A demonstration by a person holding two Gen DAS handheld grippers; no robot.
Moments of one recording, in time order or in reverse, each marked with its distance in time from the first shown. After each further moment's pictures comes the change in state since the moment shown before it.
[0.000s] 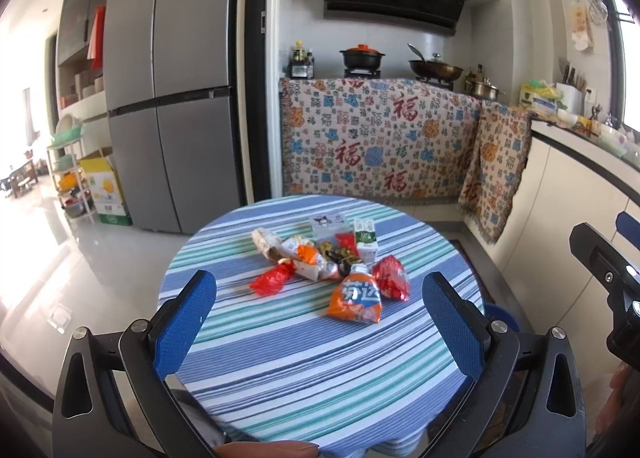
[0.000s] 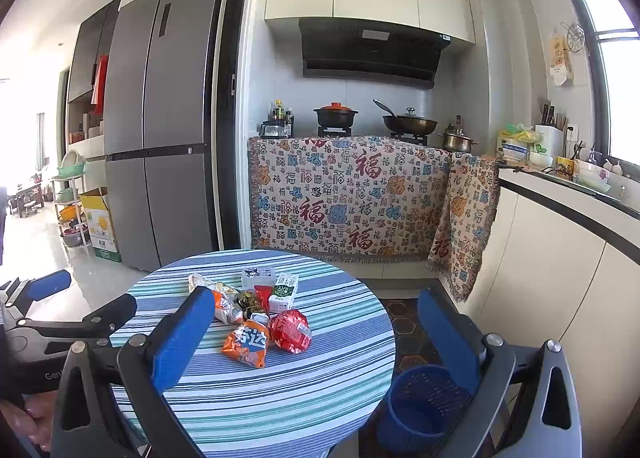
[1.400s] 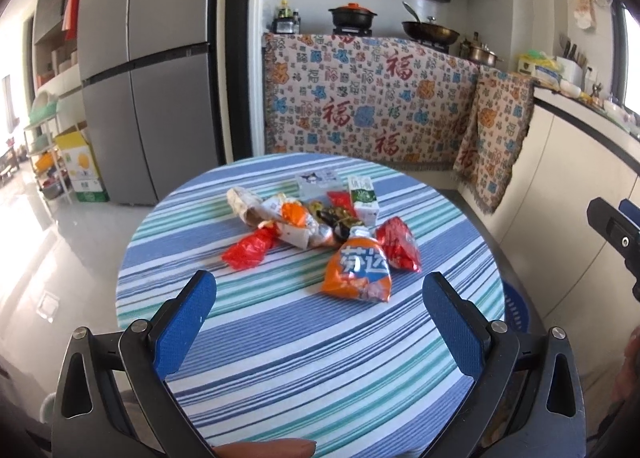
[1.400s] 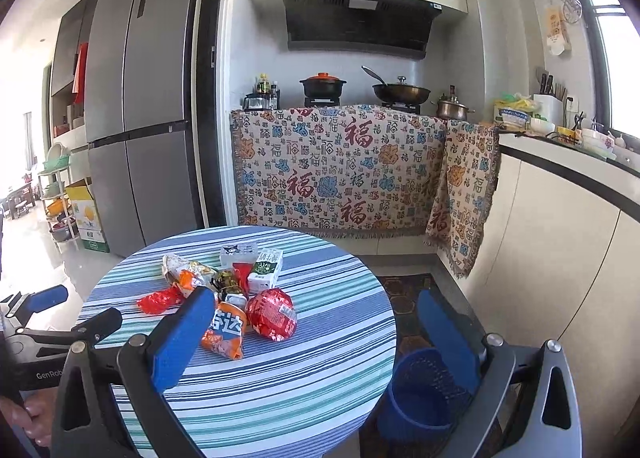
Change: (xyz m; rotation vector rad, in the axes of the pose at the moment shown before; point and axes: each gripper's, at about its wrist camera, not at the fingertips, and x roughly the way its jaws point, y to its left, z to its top) left arm 0.087 -0.007 -0.030 0.019 0.141 -0.064; right arm 0.084 -0.016 -0.040 0.053 0.099 -0.032
